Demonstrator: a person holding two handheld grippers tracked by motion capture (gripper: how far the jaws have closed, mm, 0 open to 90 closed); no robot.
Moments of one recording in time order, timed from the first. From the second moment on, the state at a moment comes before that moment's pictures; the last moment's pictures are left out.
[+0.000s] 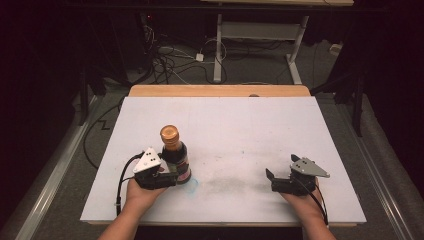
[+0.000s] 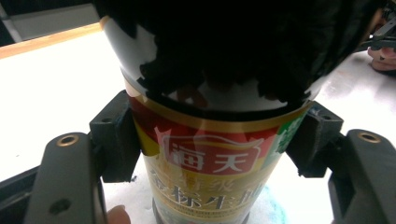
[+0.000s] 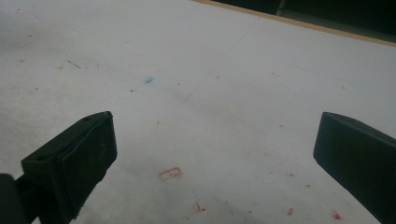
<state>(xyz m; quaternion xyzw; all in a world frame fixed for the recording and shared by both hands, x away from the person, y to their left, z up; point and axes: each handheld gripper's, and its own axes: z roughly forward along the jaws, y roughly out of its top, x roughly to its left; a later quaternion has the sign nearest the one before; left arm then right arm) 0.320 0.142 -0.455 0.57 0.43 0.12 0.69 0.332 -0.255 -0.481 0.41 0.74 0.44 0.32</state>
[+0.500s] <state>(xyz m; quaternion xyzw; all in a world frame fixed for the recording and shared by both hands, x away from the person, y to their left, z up) 0.332 0.131 -0.440 0.56 0.44 0.11 0.70 0.332 -0.255 -0.481 0.40 0.74 0.44 0.32</state>
